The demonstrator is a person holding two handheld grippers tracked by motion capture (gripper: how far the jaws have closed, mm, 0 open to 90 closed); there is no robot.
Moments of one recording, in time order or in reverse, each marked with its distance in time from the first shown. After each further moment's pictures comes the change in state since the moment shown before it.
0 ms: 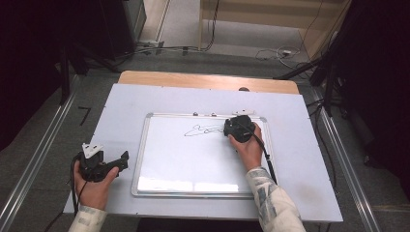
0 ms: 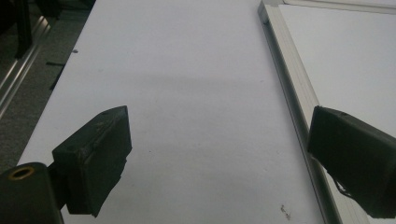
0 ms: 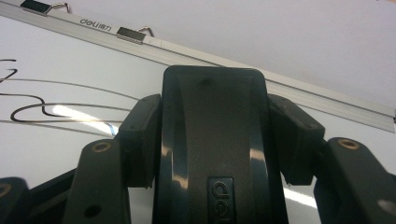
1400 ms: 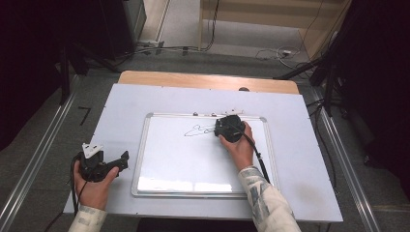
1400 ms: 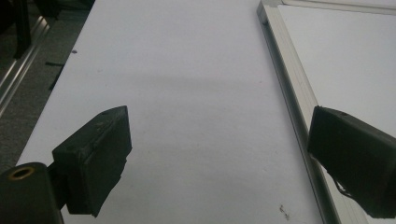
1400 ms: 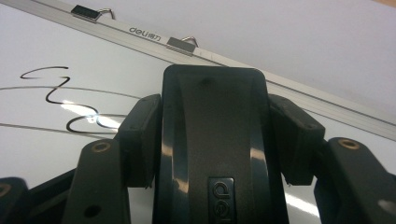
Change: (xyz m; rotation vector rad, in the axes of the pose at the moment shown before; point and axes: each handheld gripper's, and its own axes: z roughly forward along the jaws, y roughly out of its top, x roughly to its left) left arm 0.000 0.000 0.000 0.000 -0.003 0.001; right arm 0.029 0.008 0.005 -0.001 0.028 -0.045
